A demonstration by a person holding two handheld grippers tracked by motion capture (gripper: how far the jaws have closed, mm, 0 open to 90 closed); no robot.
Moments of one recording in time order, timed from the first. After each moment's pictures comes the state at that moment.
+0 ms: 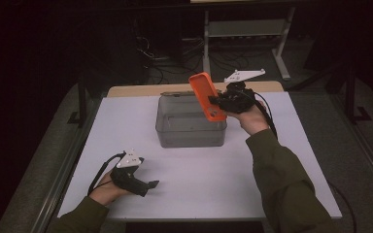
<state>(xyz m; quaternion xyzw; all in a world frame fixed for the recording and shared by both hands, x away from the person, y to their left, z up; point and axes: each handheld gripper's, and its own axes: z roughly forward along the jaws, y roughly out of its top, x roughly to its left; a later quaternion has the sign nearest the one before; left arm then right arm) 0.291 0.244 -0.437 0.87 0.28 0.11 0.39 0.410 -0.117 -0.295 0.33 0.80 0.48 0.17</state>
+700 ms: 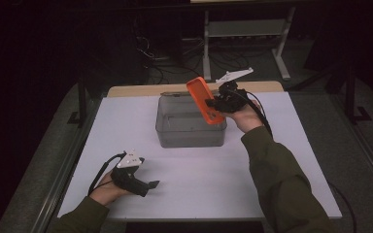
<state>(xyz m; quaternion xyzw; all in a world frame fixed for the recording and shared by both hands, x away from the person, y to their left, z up) 0.291 0.242 -0.437 0.87 0.28 0.11 0.39 0.424 -0.102 -0.304 0.34 0.82 0.43 0.16</state>
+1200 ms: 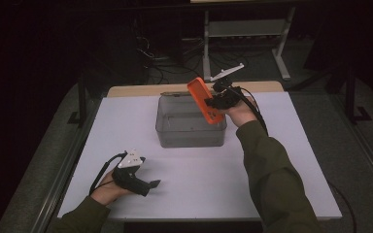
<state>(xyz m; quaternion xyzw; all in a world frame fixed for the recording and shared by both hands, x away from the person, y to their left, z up) 0.291 0.241 -0.438 0.87 0.28 0.12 0.39 0.444 -0.091 -0.308 0.37 0.83 0.38 0.16</state>
